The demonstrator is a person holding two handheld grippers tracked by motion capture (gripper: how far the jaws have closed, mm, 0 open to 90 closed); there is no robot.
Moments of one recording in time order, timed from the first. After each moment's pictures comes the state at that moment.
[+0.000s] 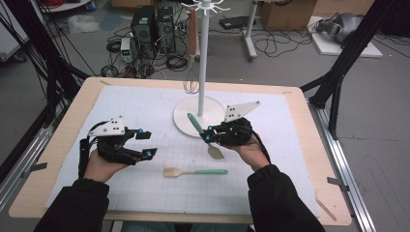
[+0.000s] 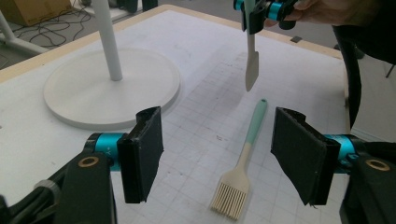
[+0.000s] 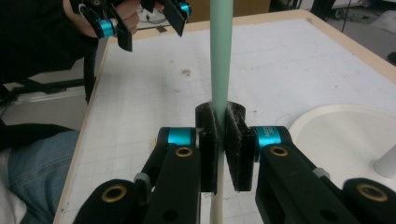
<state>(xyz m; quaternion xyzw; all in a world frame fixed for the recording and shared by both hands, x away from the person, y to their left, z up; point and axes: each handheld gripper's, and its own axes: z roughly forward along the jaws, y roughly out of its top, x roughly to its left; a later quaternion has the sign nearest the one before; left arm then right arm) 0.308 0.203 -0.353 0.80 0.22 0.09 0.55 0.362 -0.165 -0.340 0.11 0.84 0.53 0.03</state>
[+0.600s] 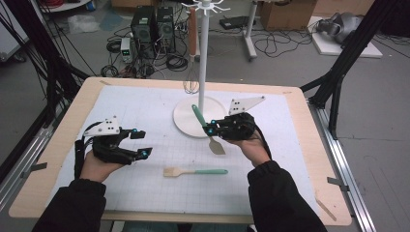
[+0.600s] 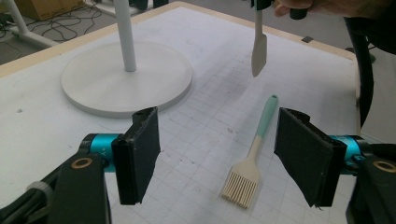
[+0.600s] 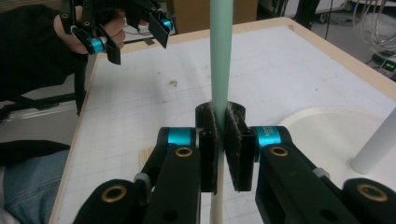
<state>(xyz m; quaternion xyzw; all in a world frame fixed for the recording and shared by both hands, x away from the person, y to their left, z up) 0.309 0.215 -0.358 0.80 0.23 0.10 0.54 0.372 -0.172 -0.333 0.13 0.83 0.54 0.04</state>
